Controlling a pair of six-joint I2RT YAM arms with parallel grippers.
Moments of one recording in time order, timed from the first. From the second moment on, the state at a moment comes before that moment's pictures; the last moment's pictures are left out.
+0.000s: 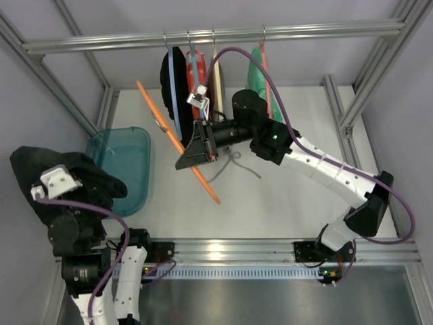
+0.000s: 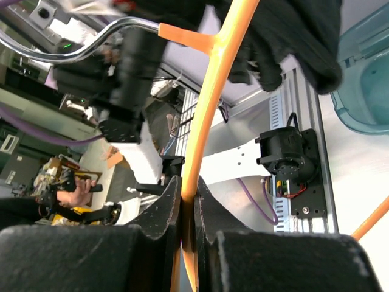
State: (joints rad) left arm 0.08 0.25 1.06 -0.51 -0.46 0.14; right arm 0.97 1.57 1.63 -0.14 -0.85 0.79
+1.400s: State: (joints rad) left arm 0.09 0.32 1.12 -0.51 0.35 0.12; right arm 0.86 1.25 1.49 -0.35 -1.05 0.54
